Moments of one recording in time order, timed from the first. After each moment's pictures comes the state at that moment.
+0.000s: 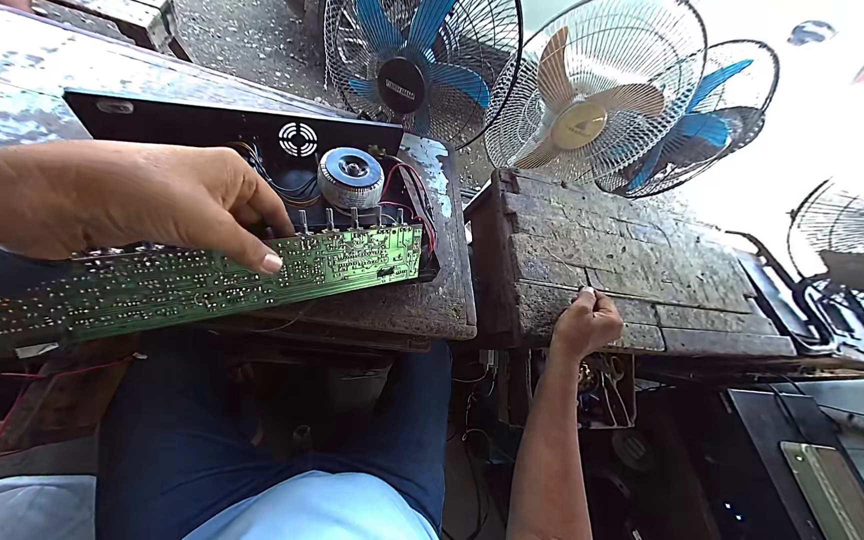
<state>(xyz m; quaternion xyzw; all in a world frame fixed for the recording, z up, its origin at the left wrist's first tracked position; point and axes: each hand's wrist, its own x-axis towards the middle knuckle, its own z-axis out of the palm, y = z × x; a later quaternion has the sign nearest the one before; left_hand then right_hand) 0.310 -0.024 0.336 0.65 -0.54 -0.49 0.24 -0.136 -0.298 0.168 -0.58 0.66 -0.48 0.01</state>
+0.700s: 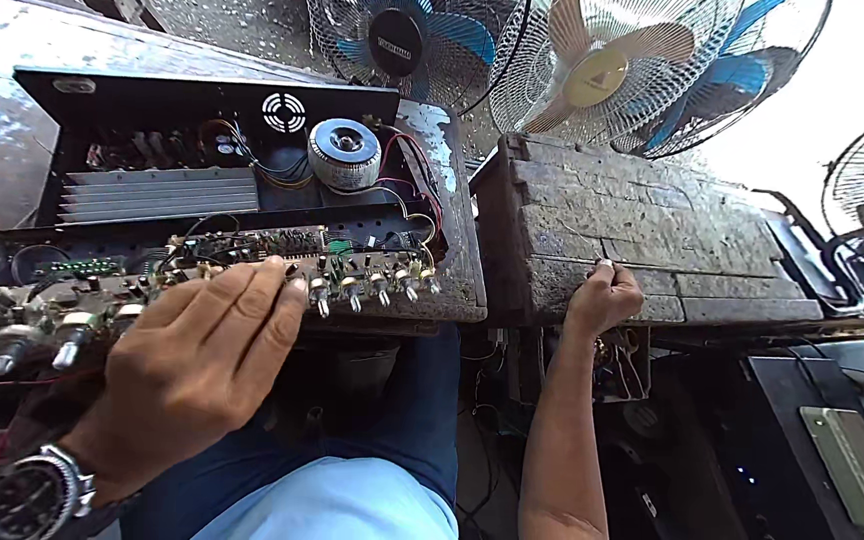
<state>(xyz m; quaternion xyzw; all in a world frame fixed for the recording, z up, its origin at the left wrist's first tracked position) 0.219 0.052 0.234 0.62 -0.69 0.31 0.21 -0.138 -0.298 0.164 -0.57 0.66 -0.48 0.03</state>
